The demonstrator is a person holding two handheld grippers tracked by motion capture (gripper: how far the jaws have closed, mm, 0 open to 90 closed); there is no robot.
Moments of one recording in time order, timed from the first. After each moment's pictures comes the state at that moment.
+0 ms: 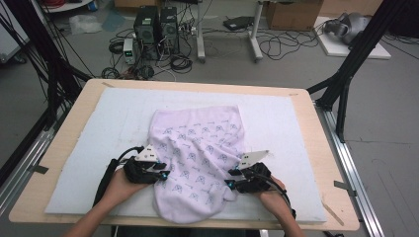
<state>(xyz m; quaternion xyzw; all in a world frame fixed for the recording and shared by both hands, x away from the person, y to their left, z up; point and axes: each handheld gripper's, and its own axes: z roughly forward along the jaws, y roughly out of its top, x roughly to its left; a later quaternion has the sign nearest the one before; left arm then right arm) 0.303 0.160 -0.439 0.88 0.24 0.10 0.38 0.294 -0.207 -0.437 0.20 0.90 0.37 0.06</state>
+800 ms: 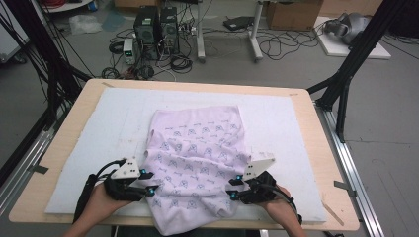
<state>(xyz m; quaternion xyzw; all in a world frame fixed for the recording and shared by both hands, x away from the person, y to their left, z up) 0.259 0.190 -0.425 0.88 0.24 0.10 0.40 0.263 -0.214 -0.424 0.17 0.90 0.39 0.04</state>
